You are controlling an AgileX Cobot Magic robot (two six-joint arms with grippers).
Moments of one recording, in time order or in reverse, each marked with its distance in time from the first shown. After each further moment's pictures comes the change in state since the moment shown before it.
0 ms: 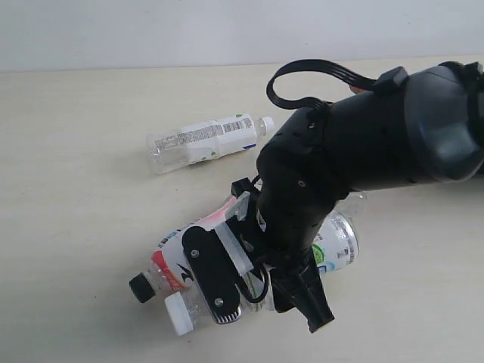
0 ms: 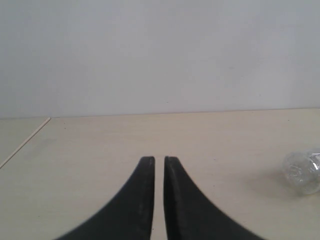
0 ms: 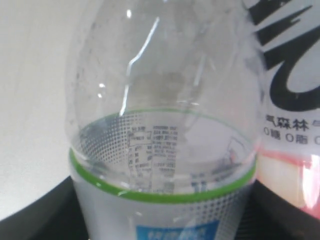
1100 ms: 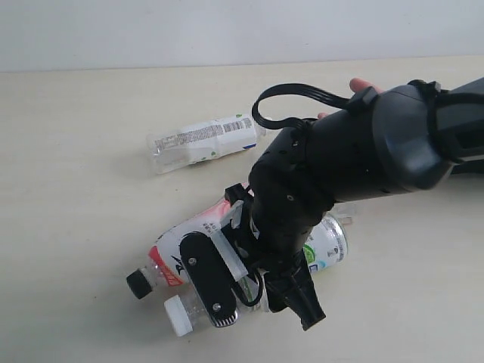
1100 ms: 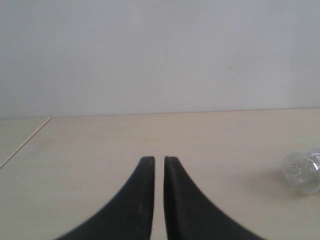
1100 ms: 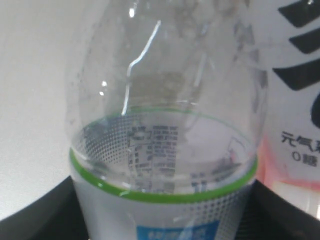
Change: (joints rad) left arm 0.000 0.000 0.000 0.000 0.000 0.000; right arm 0.000 0.062 -0.002 -0.042 -0.075 -0.004
